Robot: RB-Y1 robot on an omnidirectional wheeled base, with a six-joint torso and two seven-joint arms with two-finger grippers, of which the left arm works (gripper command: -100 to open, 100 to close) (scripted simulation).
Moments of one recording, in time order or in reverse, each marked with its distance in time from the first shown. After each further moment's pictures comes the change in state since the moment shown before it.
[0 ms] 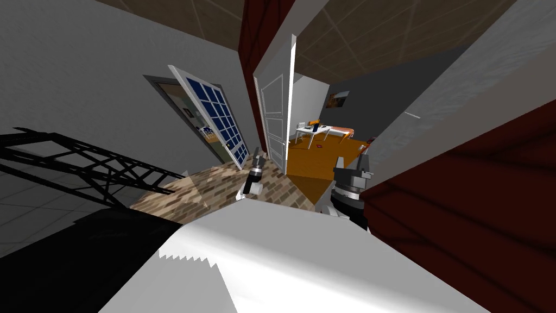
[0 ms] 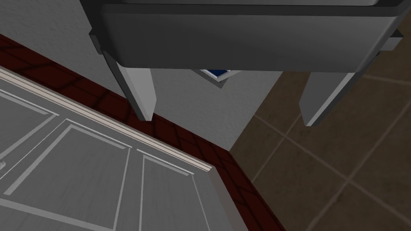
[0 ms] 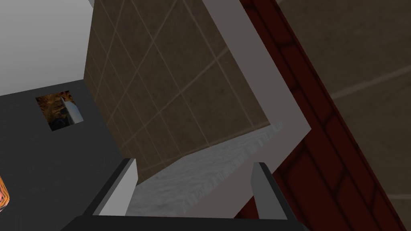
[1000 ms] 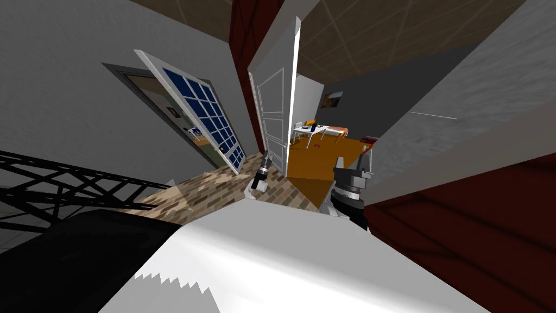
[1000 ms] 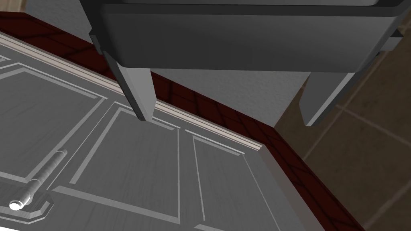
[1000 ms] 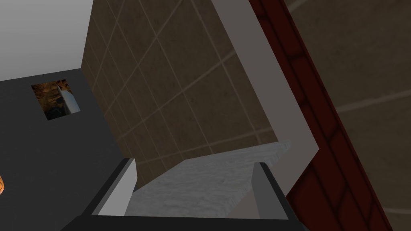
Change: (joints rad) arm -0.144 0.001 -0.041 0.249 -0.027 0.005 0.007
